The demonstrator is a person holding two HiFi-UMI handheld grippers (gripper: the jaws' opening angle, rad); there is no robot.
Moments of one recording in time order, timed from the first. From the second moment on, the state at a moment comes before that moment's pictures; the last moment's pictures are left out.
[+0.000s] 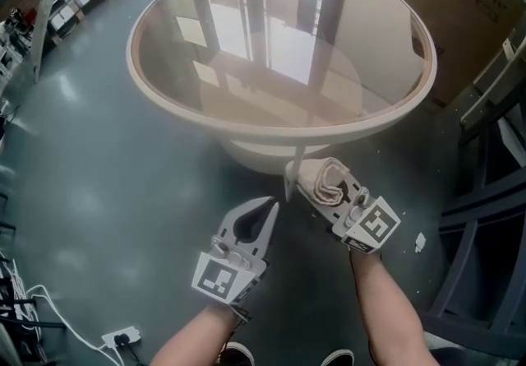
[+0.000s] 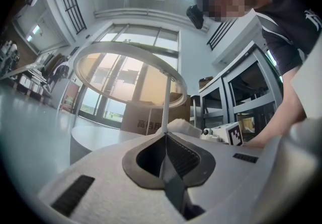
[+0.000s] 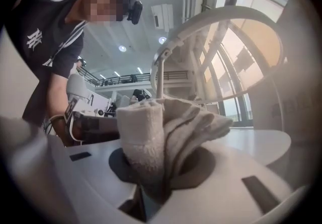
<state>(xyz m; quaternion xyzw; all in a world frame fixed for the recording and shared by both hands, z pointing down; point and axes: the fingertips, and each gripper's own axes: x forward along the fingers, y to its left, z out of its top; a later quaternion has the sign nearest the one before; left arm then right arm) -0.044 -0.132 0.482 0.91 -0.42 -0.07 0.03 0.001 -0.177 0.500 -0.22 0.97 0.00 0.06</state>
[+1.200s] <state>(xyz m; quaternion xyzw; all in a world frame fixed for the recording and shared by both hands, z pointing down) -0.072 -0.151 0.468 0.89 -0.46 -0.04 0.03 -0.017 -0.138 0.360 -0.36 0.92 0.05 0.13</state>
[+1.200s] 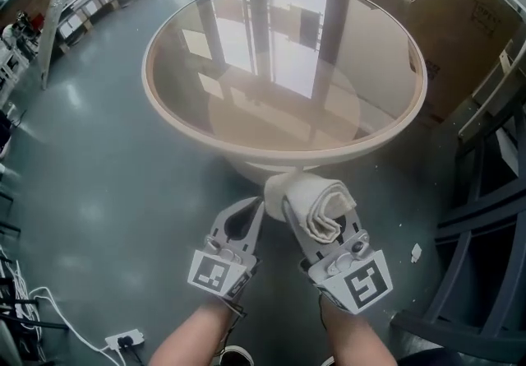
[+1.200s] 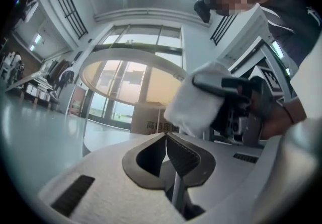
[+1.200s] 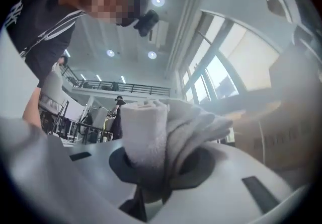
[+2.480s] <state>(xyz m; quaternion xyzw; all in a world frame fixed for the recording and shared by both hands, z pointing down) -0.064 -0.122 0.518 0.90 -0.44 -0.04 0.05 -0.008 -0.168 0.609 -0.40 0.90 -0.13 0.08</state>
